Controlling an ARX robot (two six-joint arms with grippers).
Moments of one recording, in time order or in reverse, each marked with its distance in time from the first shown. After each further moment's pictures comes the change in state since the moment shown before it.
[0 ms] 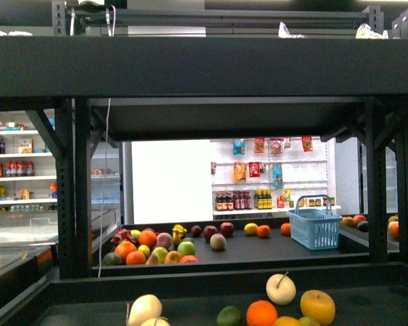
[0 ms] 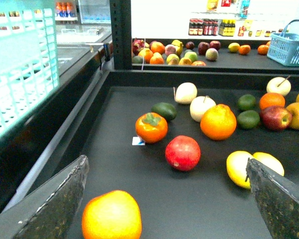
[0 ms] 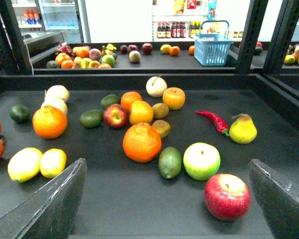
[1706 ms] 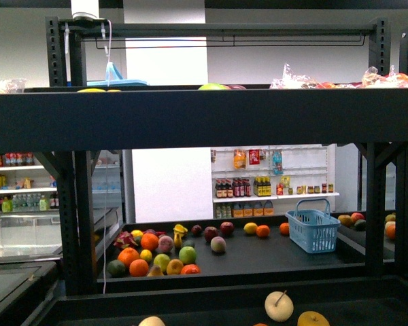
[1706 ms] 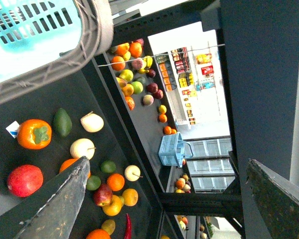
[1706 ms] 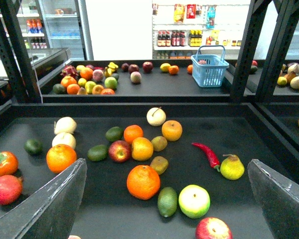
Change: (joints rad) left arm 0.730 1.209 0.785 0.183 0.760 -1.075; right arm 0.000 0.000 0.000 0.000 -0.001 0.000
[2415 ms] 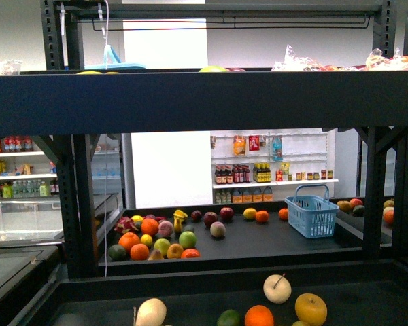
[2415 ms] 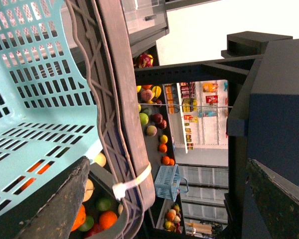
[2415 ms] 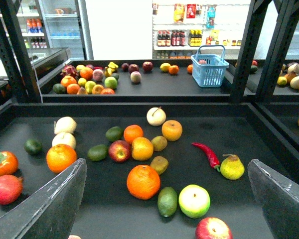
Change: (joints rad) left arm 0.094 0.477 0.412 0.023 0.003 -0.069; right arm 0.000 0.000 0.000 0.000 0.000 0.000
